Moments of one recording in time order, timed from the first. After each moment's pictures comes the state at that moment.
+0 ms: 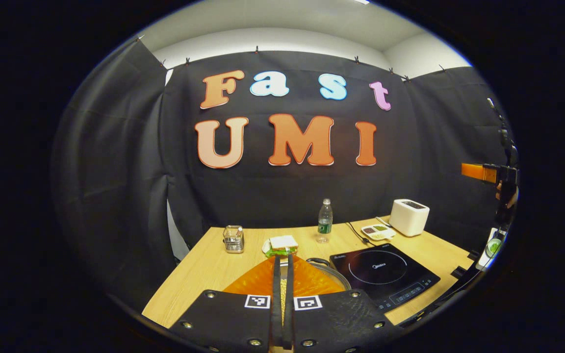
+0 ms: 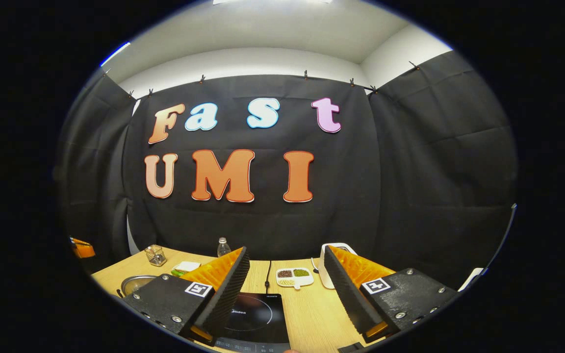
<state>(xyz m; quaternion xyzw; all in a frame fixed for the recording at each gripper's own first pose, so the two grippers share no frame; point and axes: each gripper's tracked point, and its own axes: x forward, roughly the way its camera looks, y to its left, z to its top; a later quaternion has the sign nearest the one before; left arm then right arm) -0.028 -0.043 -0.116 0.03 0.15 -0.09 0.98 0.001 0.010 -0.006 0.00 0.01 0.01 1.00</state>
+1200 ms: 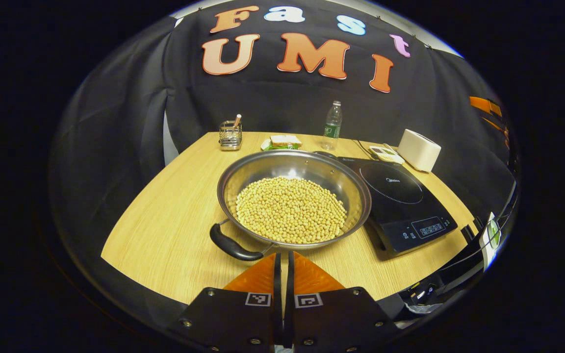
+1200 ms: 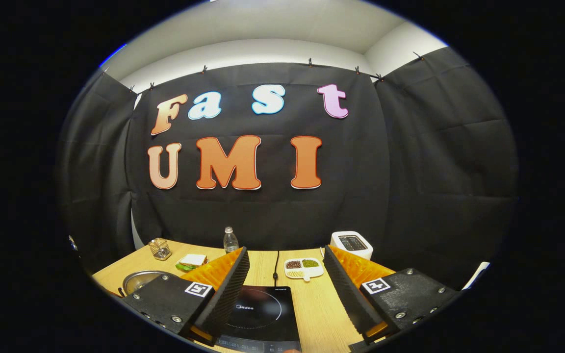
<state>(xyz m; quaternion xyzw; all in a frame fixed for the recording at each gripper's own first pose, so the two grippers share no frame) -0.119 -0.022 -0.318 0.00 0.38 -0.06 0.93 0.016 0.033 -0.038 0.01 0.05 0.03 1.00</state>
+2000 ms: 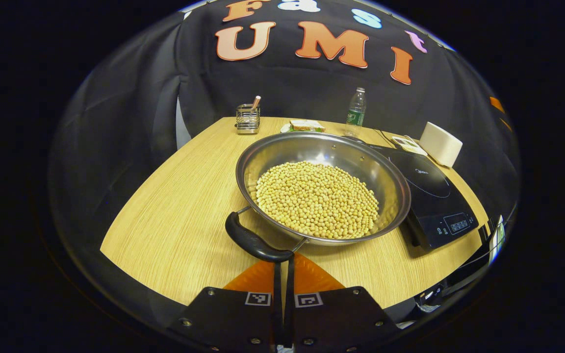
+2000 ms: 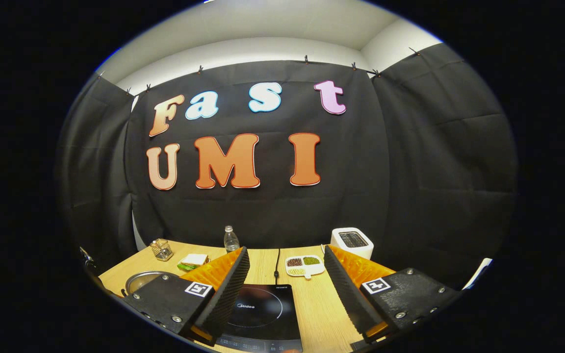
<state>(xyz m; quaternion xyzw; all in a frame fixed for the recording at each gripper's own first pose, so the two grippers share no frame) -0.101 0.010 -0.351 0.00 0.39 -0.01 0.92 0.016 0.023 -0.036 0.02 0.05 0.02 1.00</state>
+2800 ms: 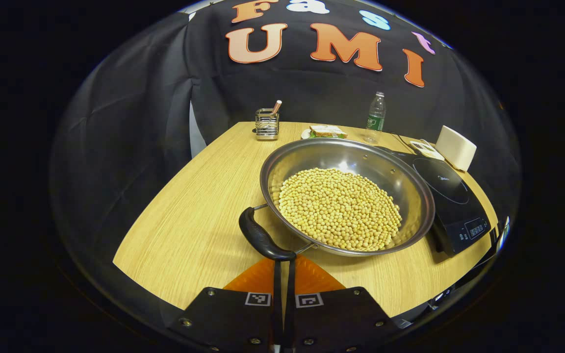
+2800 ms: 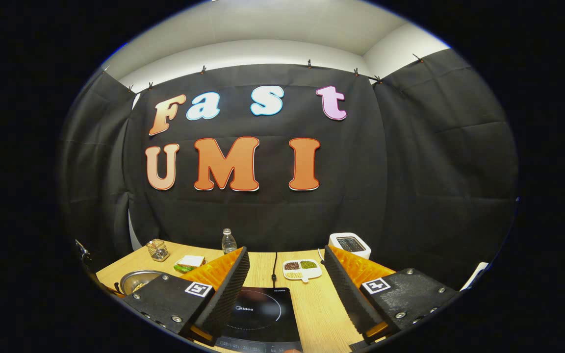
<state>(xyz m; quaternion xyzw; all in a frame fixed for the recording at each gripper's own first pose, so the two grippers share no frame) -0.075 0.058 -0.351 0.02 0.38 0.02 0.92 0.016 0.034 -0.029 0.00 0.04 0.01 1.00</state>
